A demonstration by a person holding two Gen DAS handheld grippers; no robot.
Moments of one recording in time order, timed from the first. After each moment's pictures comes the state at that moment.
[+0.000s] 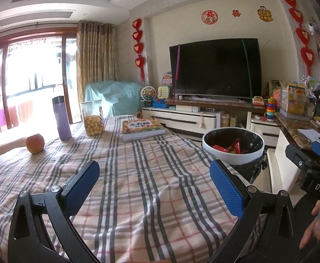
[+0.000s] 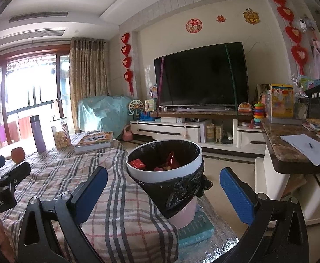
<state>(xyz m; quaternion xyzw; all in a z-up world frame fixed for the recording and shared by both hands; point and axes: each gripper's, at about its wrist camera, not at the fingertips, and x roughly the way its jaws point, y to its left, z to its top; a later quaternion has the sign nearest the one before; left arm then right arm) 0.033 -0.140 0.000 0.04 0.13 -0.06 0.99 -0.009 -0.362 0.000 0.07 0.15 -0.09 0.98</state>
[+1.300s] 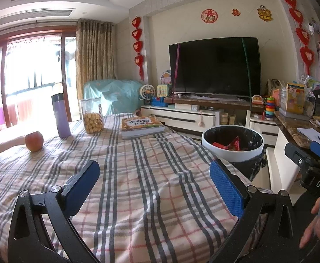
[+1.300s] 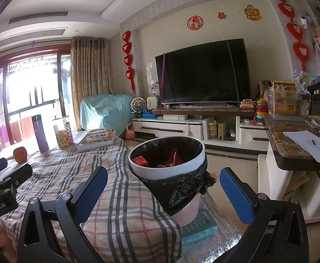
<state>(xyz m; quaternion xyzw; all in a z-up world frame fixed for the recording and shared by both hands) 0.032 -0.138 -0.004 0.04 0.14 -0.07 0.99 -0.009 -0.359 -0.002 0.07 0.15 -0.08 0.98</state>
